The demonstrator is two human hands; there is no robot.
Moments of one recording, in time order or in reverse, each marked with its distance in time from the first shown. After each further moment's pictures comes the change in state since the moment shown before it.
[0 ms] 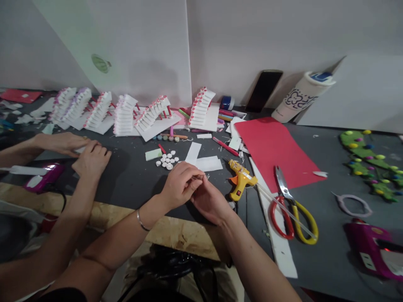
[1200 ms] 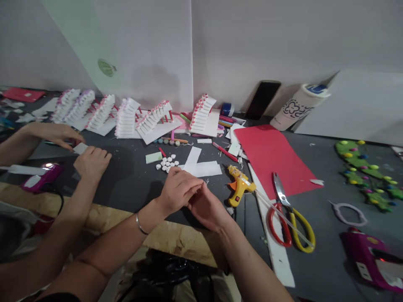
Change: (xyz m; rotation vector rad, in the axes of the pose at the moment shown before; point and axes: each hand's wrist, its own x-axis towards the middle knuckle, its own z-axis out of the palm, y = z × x) left_hand -0.006 -0.002 0.001 0.164 0.139 0.160; right_hand -0.004 0.000 0.002 0.150 -0.014 0.135
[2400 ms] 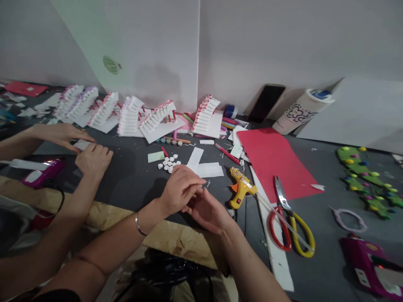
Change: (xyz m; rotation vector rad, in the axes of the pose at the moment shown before) left_hand 0.006 0.004 -0.007 -0.237 0.015 -0.134; right_hand -0.007 -0.002 0.000 -0.115 -0.135 0.044
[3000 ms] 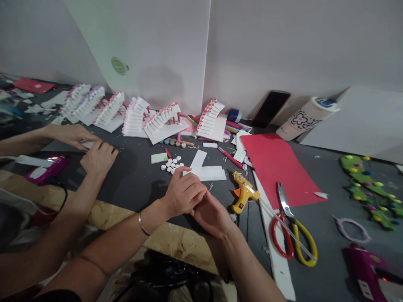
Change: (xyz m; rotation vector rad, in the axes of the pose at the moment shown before) left_hand -0.005 -0.001 0.003 0.364 -0.054 0.156; right_hand 0.002 0.002 -0.002 0.091 0.061 0.002
